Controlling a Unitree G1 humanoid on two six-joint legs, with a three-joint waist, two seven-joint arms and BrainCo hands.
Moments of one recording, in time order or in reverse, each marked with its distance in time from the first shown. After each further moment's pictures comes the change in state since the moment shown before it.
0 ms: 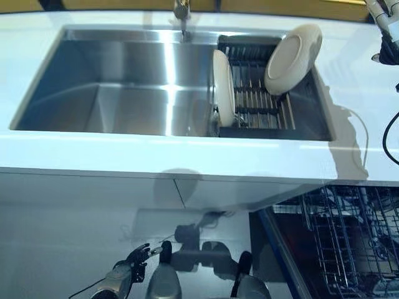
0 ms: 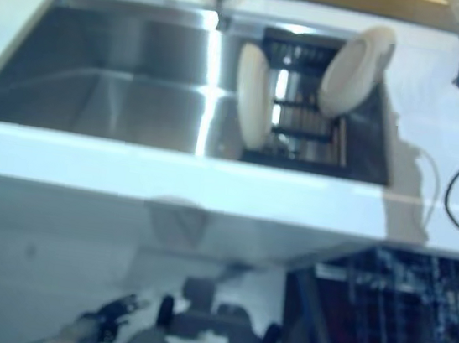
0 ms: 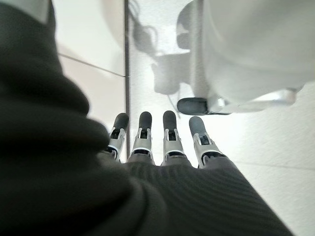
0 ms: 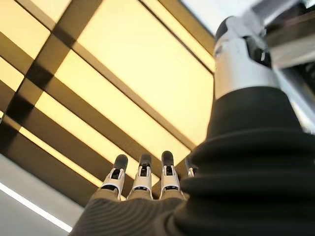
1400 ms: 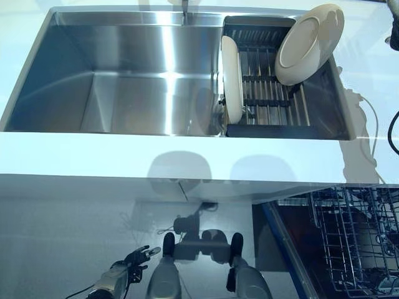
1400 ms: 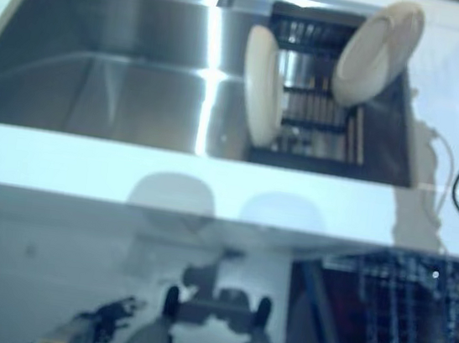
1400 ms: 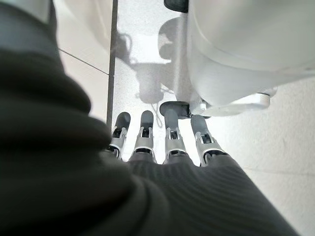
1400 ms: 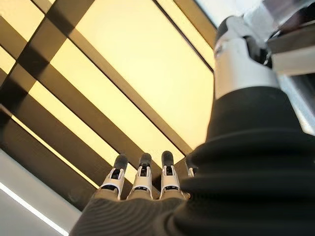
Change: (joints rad) left arm -0.010 -0.002 -0.005 -0.032 -0.144 0.040 -0.055; right arm -0.180 0.011 0.102 0.052 -0.091 0.115 -0.067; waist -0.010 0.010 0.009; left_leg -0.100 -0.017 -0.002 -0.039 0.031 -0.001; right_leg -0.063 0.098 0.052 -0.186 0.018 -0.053
